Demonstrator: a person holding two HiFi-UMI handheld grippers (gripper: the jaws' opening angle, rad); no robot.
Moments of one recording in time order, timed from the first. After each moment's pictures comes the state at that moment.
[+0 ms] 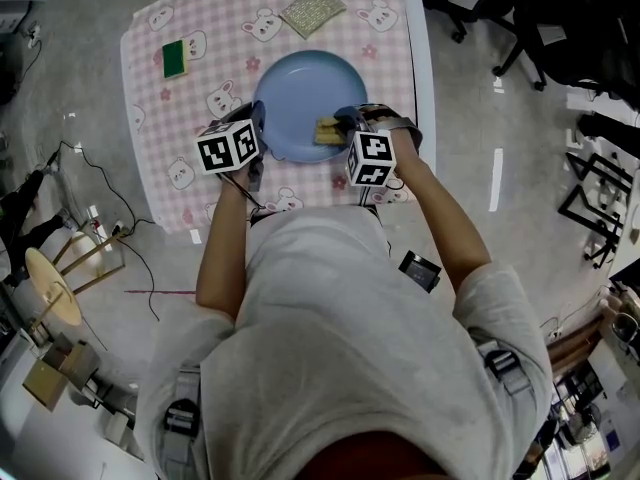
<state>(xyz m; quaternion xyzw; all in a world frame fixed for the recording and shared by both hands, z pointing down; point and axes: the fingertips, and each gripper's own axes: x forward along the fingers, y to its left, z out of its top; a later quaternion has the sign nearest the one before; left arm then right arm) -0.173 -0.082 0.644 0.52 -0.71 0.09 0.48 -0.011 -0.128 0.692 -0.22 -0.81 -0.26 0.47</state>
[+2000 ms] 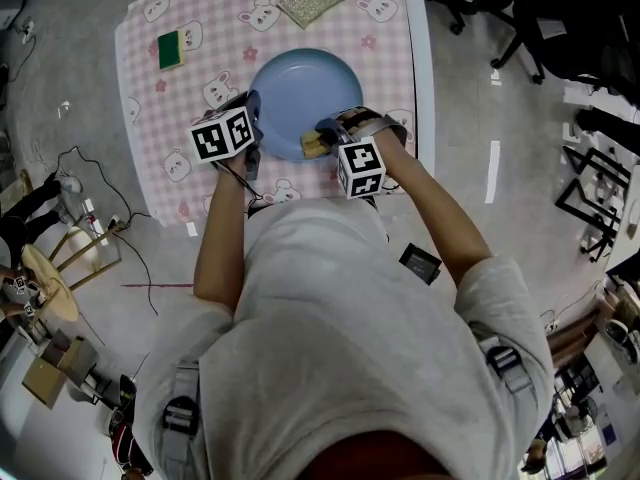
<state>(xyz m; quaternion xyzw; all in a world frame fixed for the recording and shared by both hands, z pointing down) -0.178 -0.077 0.655 0.50 -0.71 0.07 0.49 -0.008 -0.064 0.684 -0.32 -0.79 -0.31 0.42</state>
